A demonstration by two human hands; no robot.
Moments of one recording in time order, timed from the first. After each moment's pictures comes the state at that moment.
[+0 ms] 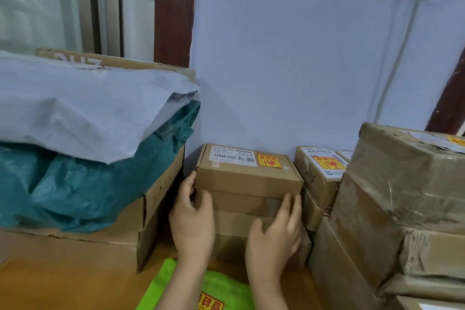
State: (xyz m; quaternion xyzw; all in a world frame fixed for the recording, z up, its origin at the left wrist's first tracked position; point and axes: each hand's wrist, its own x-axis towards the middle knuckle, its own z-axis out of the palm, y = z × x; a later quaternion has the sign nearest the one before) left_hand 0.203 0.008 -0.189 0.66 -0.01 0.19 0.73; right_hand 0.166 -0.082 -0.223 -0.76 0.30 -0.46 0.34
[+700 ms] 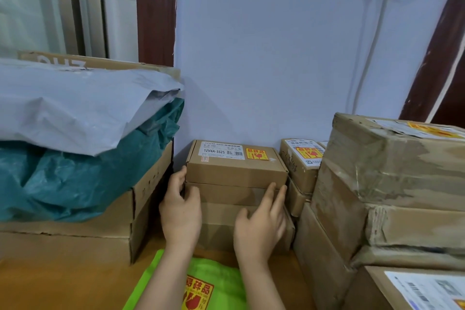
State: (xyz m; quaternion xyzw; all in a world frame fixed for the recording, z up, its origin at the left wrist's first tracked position) left_hand 0.210 0.010 -0.193 0.69 -0.04 0.18 0.70; right_hand 0.162 -0.079 -0.216 -0.79 0.30 -0.42 0.33
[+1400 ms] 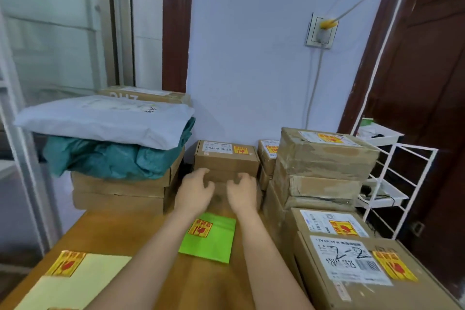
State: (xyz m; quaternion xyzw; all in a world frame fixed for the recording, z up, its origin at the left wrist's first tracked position) left_hand 0.107 0.062 -0.126 0.87 -0.20 0.10 0.43; right_hand 0.056 -0.045 -0.111 -0.85 0.26 -0.22 0.41
